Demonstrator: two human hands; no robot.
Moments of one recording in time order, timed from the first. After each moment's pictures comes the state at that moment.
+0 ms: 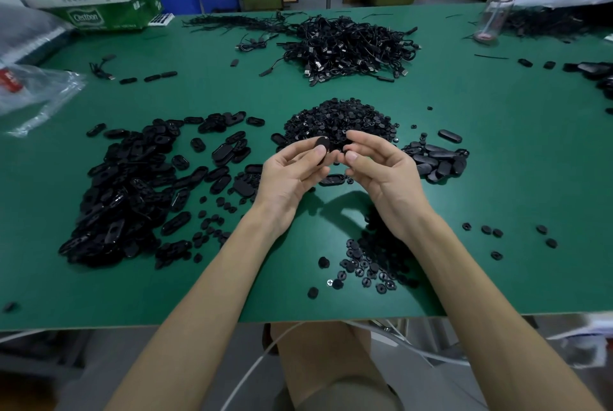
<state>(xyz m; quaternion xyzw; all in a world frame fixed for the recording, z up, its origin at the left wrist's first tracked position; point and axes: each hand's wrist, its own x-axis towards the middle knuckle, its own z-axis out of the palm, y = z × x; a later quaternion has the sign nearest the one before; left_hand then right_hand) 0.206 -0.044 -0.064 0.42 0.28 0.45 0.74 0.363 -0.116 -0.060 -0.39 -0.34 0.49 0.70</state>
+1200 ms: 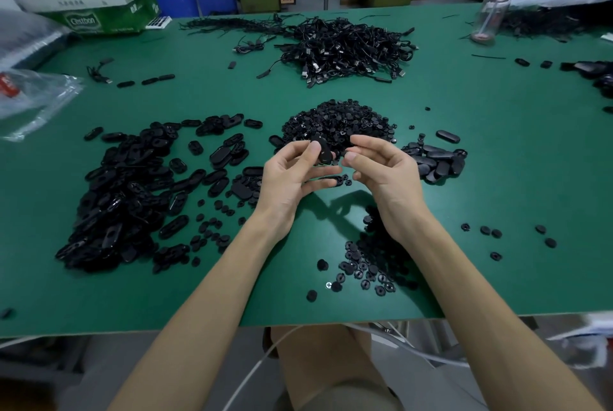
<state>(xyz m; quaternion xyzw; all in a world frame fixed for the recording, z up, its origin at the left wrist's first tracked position) 0.211 -0.045 -0.069 0.48 0.30 0.46 0.69 0.363 -0.117 -0.060 -0.46 -0.33 0.43 0.70</state>
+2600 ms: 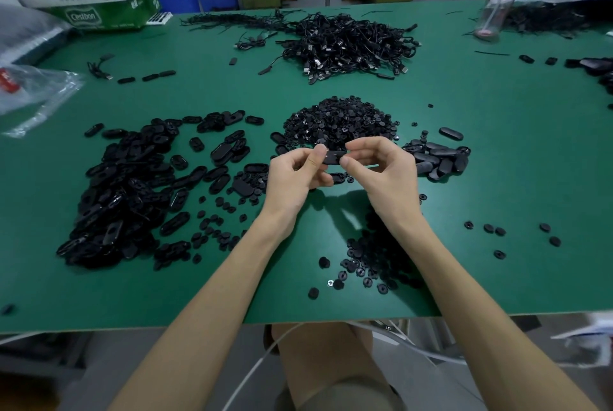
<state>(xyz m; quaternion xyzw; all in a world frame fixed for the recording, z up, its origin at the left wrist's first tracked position) 0.214 -0.044 -0.081 0.57 0.36 0.45 0.58 0.355 -0.118 -0.064 -0.59 -0.47 0.21 0.62</state>
